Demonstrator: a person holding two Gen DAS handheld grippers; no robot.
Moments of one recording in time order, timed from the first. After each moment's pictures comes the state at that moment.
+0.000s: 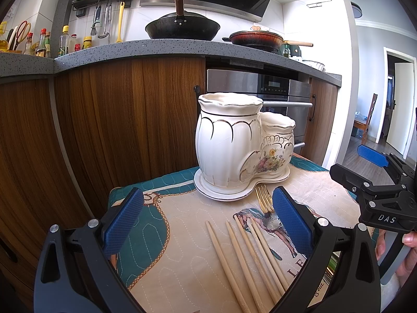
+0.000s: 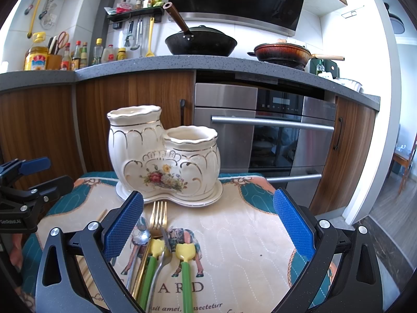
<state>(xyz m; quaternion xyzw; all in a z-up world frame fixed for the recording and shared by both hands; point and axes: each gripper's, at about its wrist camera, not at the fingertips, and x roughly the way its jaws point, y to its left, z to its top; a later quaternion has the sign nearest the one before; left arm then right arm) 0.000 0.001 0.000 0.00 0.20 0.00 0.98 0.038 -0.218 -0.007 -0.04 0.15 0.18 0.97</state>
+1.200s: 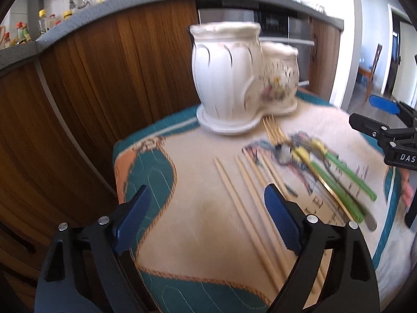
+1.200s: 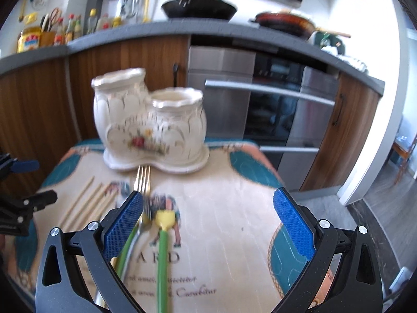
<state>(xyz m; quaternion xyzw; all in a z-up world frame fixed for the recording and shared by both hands) 0.004 -0.003 -0.031 0.06 0.36 0.00 0.93 0.056 -0.236 -0.019 -0.07 0.27 0.19 0.94</state>
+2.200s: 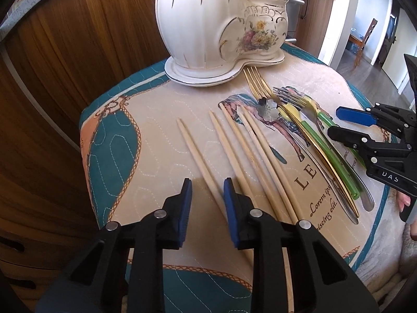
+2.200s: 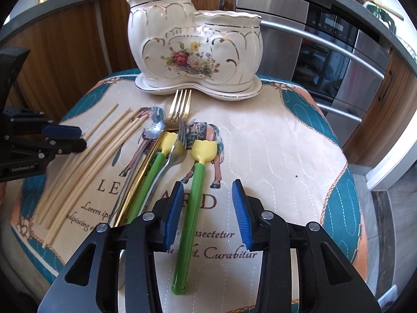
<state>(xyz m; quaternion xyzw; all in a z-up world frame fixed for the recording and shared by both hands) 0.021 -0.012 -0.049 0.06 0.49 -0.05 0.87 0.060 -0.215 -0.059 -0.12 0.39 0.28 0.87</state>
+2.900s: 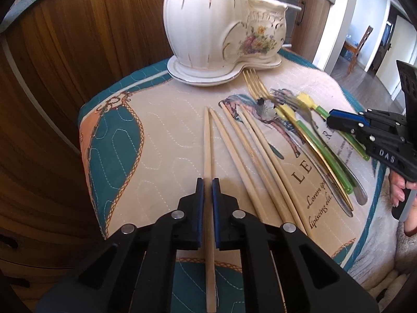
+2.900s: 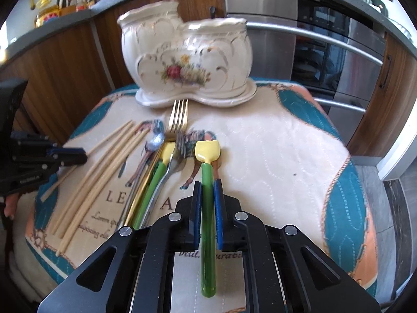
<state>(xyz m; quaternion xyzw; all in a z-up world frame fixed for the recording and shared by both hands) 0.010 -0.001 -0.046 0.04 0.47 -0.07 0.88 0.060 -0.230 -0.053 -0.06 0.38 0.29 0.88</state>
